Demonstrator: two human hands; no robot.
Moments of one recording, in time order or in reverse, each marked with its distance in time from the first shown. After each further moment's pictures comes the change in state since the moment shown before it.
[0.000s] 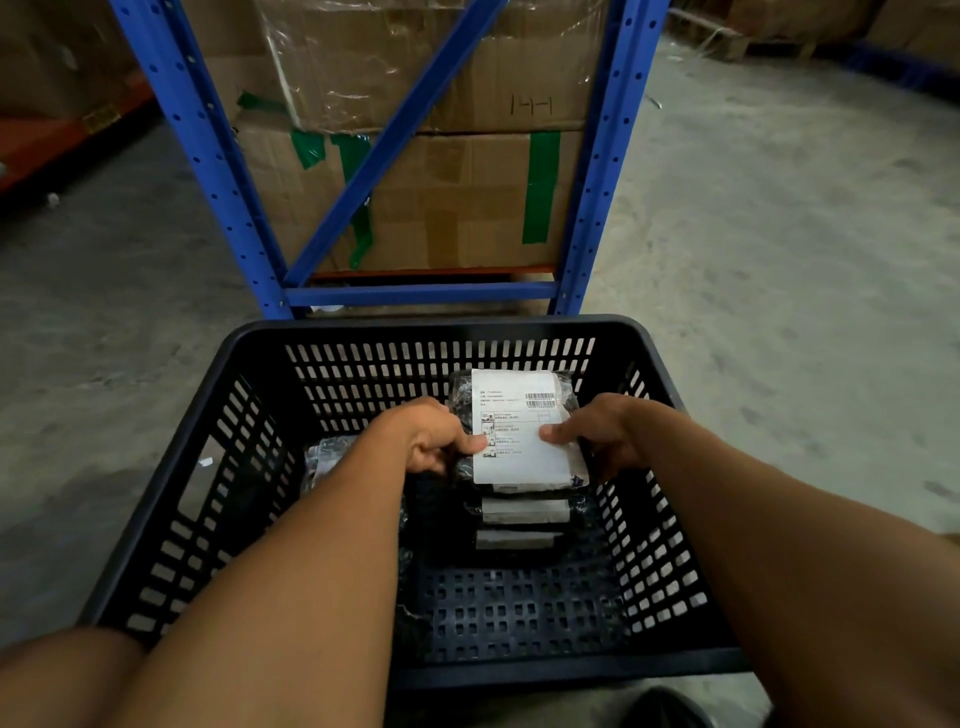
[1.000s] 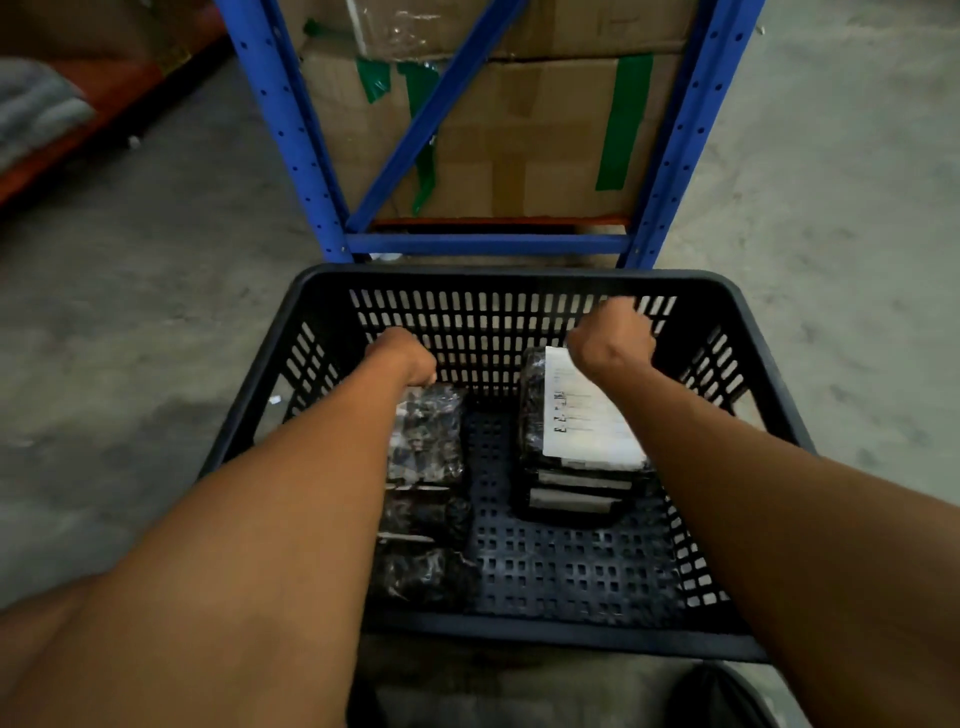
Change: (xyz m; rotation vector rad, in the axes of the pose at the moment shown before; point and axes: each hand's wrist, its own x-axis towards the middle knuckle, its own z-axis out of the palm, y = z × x) left_hand 0.000 -0.016 -0.069 0.476 0.553 -0.034; right_hand 0.017 -0.052 0.065 -0.167 0.721 -0.388
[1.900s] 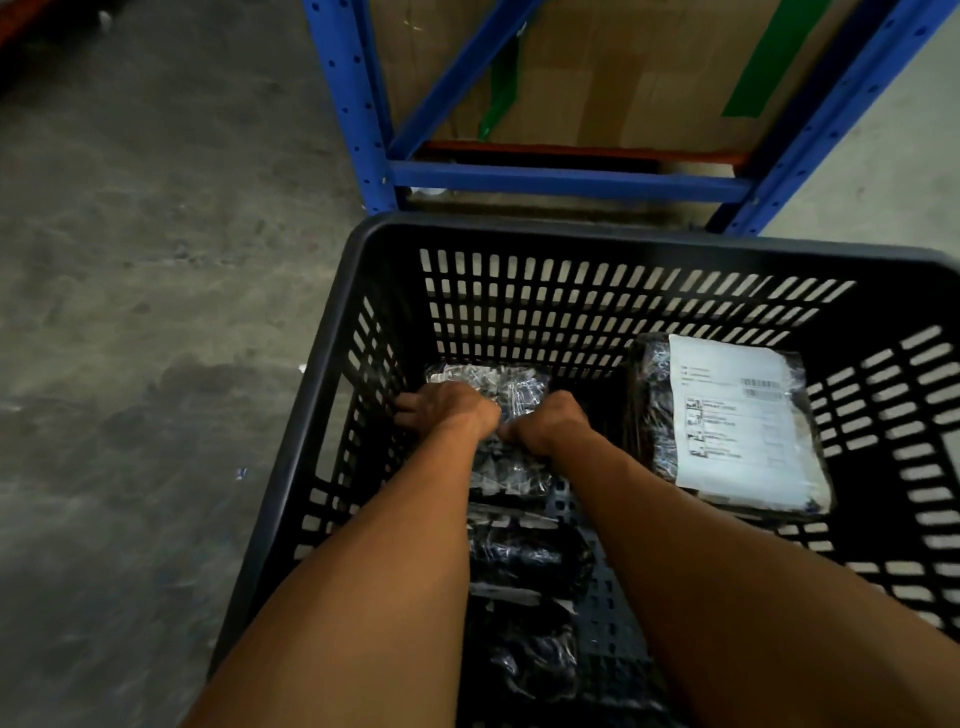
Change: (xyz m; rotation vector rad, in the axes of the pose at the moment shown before) left_hand 0.067 -0.066 0.053 0.003 -0.104 -0.358; right_hand -0.021 -0.007 0.190 -0.103 -0.556 0.319
